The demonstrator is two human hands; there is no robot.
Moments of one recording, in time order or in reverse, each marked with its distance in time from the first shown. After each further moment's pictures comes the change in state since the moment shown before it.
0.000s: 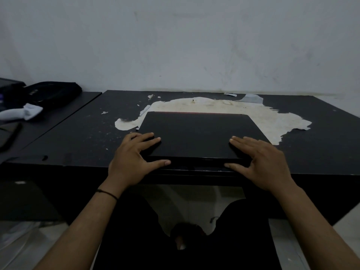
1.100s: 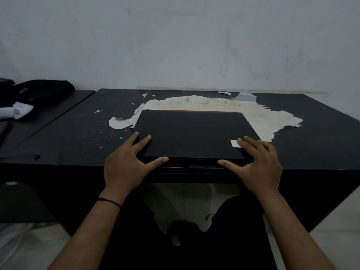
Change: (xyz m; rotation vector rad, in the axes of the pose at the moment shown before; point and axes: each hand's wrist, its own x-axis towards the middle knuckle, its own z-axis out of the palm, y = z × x) left_hand -0.015 0.011 0.011 0.226 0.100 -0.163; right_hand -0.021 -0.015 0.021 0.142 0.250 0.408
